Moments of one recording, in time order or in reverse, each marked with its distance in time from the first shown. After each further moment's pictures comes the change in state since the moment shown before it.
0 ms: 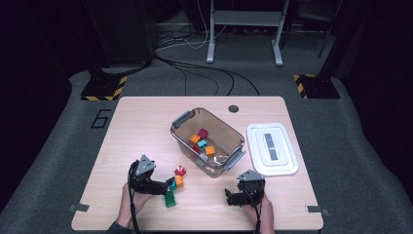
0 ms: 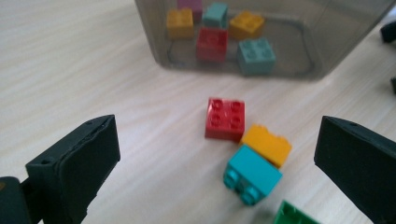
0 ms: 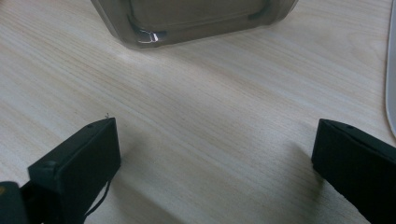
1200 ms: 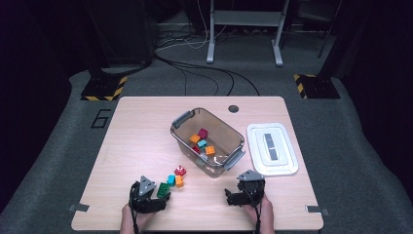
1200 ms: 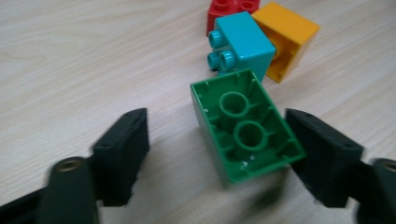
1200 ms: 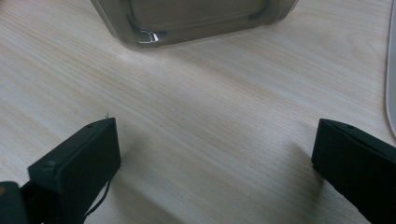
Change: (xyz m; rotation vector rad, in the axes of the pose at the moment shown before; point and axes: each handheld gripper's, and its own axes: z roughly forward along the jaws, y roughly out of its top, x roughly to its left) left arm -0.018 -0.059 0.005 0.082 0.084 -0.081; right arm 0.001 0.000 0.001 -0.003 -0.004 0.011
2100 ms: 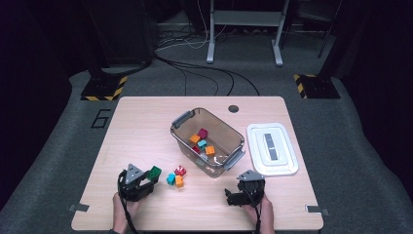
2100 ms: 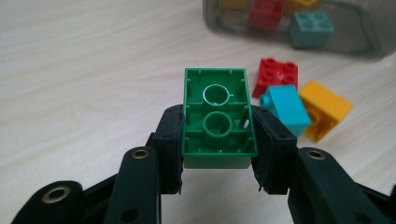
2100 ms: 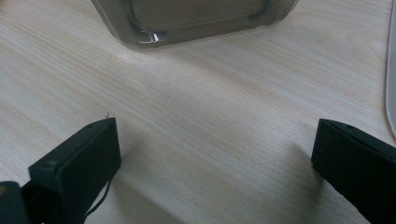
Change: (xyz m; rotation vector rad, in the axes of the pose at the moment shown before) left arm 0.036 0.031 -0.016 -0.106 0.016 -0.035; right arm 0.000 0.000 0.000 0.001 0.004 -0.005
